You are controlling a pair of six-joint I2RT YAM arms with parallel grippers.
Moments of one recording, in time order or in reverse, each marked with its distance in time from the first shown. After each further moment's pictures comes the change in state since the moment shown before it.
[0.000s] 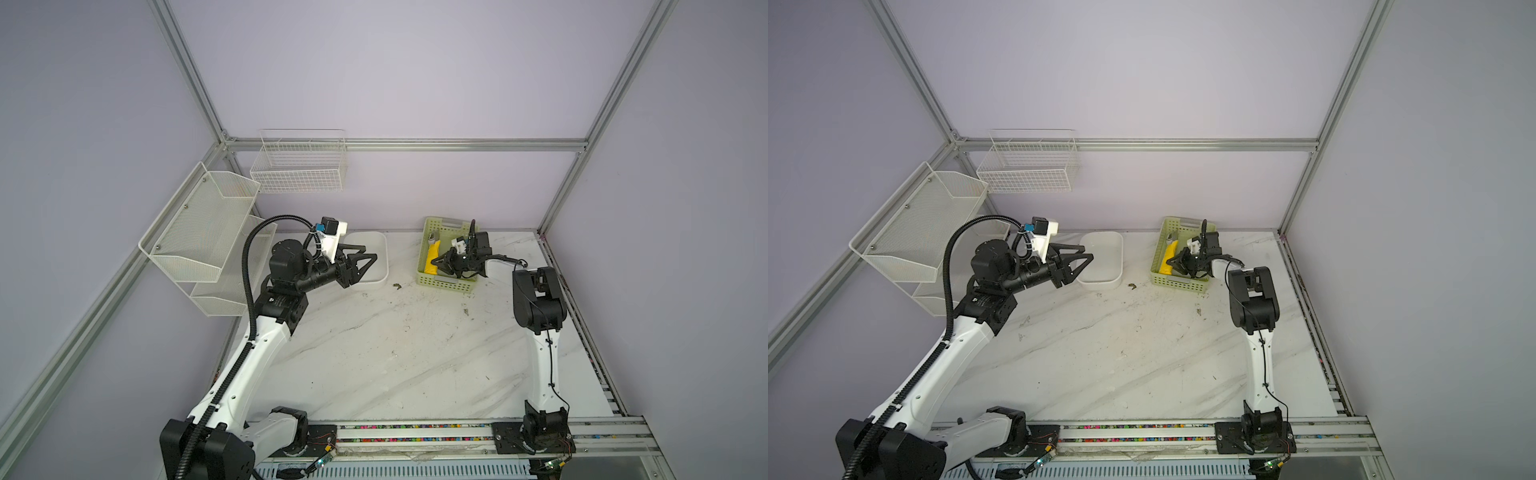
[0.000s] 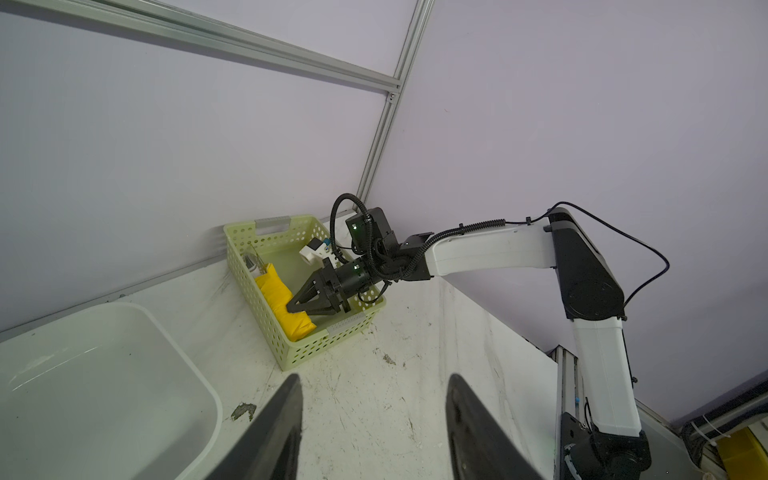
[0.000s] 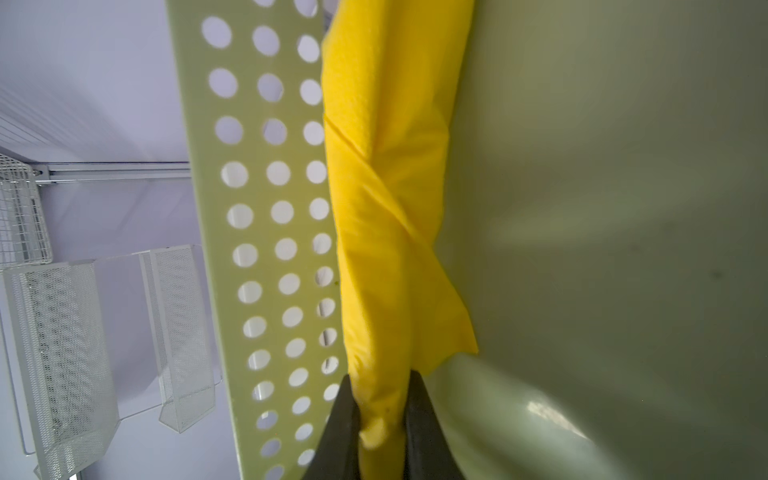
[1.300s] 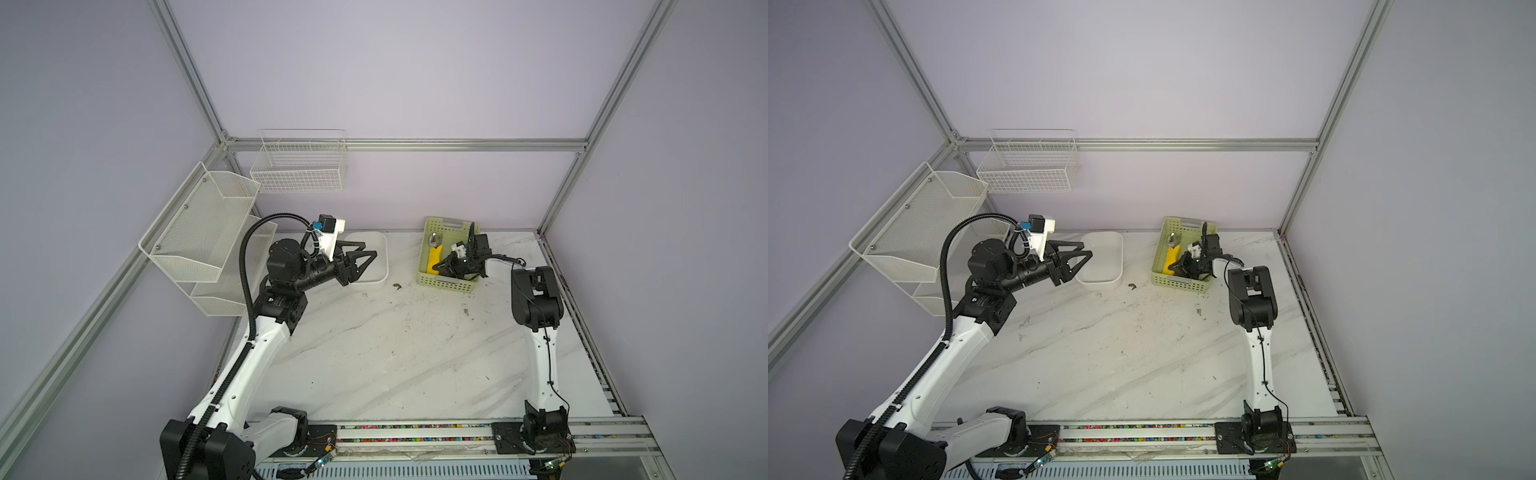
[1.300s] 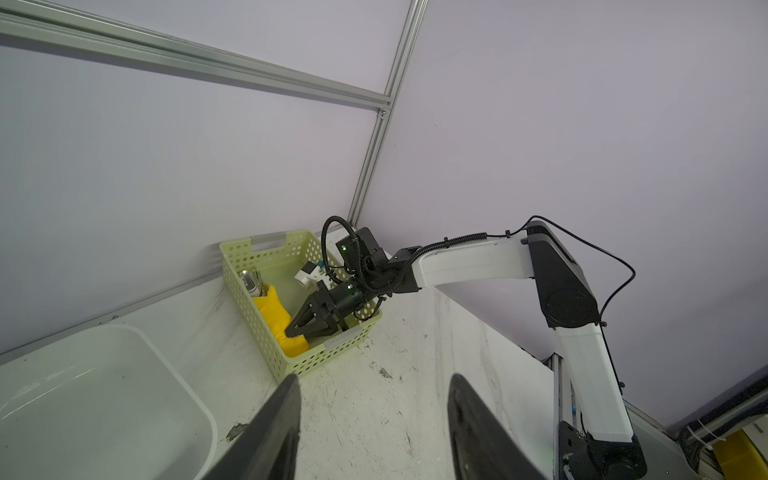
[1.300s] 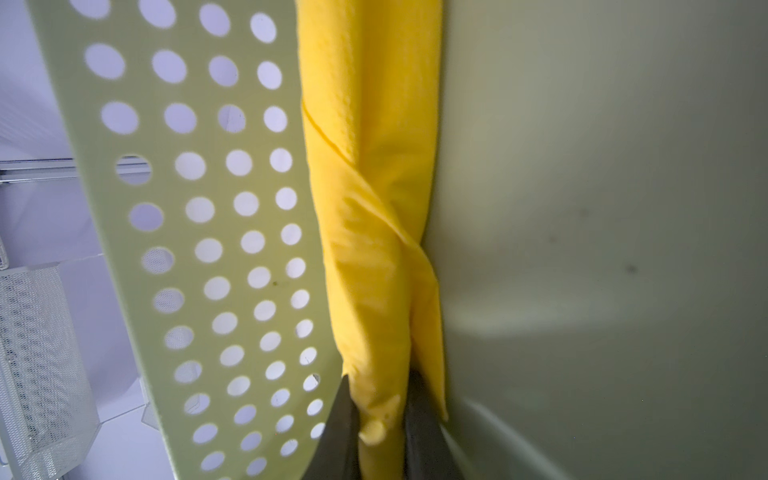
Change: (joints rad) left arm 0.007 0.000 0.000 0.057 0.024 -0.035; right arm -0.019 0.043 0.032 -0.108 0.021 -0.042
